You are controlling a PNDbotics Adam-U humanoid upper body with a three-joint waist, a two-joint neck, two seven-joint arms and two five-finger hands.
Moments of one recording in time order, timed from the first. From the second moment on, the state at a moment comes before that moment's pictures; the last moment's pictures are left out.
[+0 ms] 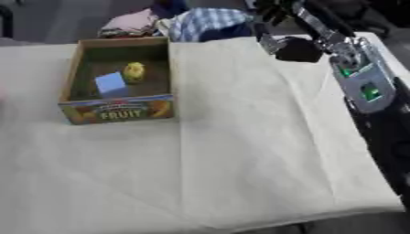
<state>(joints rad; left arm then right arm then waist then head) -0.76 0.56 0.00 -0.67 -0.69 0.20 0.40 -0.78 -0.49 0.17 -1.29 0.37 -0.36 0.24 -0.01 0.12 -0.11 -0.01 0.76</state>
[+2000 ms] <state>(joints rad) -0.66 0.48 -0.20 -1.36 -0.37 -0.04 -0.01 -0.75 -0.46 0.17 -1.28 0.36 -0.35 0.25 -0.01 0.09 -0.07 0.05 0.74</state>
